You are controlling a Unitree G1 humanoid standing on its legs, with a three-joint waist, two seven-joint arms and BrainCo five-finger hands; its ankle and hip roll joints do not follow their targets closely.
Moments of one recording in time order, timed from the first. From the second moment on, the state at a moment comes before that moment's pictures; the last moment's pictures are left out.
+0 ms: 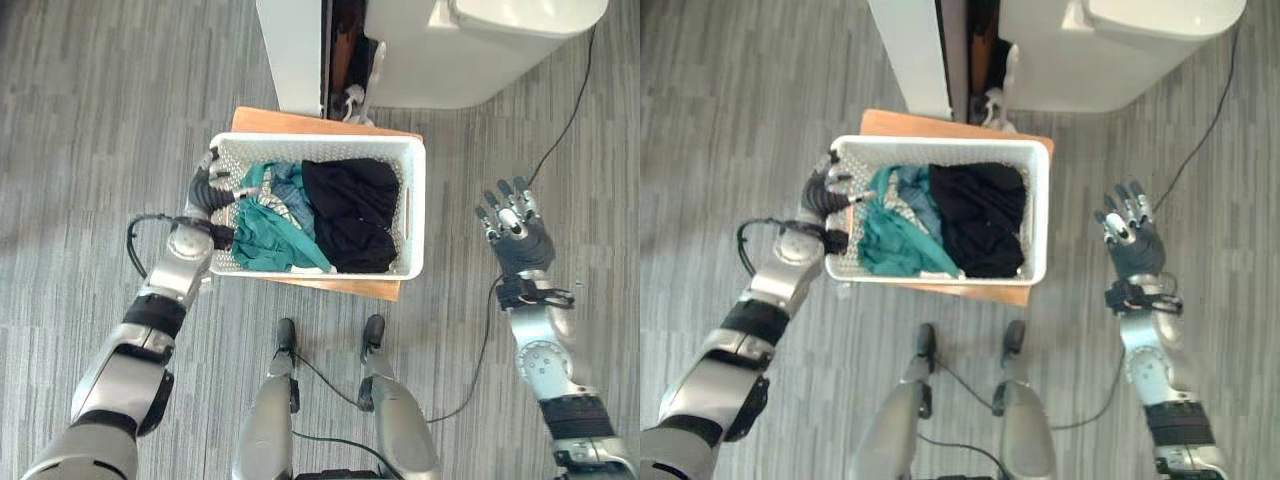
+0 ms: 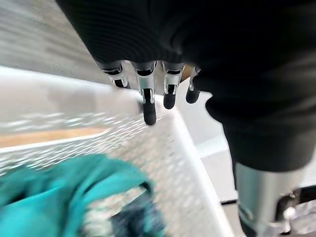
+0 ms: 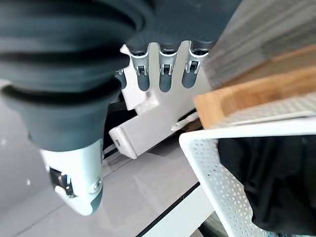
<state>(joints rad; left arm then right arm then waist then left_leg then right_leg) -0.83 0.52 -0.29 0.64 -0.25 -0.01 0.27 -0.21 -0.51 -0.02 0.10 1.04 -0.18 0.05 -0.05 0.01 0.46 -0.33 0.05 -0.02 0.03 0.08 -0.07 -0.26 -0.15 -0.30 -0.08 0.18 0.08</state>
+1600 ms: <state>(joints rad) -0.84 0.62 -0.30 0.85 -0.11 0.07 0.31 -0.19 -0.43 0.02 0.09 1.13 -0.23 0.09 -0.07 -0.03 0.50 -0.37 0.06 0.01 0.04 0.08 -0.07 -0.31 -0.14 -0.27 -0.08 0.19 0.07</state>
